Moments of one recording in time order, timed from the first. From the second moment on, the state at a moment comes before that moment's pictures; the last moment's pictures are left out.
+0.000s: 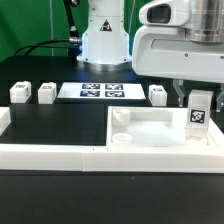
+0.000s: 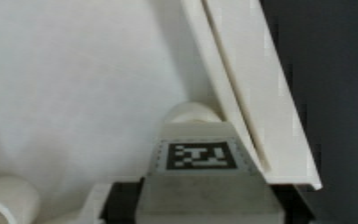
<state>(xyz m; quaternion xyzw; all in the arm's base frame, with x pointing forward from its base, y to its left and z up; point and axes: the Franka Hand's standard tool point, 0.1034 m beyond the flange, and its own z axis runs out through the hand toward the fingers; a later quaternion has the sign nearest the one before) 0.627 0.118 0.079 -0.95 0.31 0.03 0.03</state>
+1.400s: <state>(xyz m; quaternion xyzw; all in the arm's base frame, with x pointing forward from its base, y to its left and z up) 0.625 0.125 0.078 -0.88 0.46 0.00 0.07</state>
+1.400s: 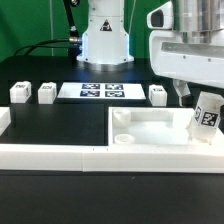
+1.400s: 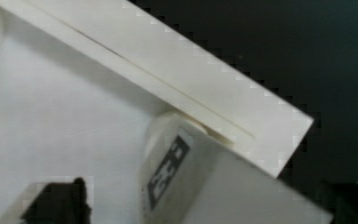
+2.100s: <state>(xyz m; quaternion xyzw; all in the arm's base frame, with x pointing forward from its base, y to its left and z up) 0.623 0.126 0.075 -0.99 0.14 -0.01 0.03</state>
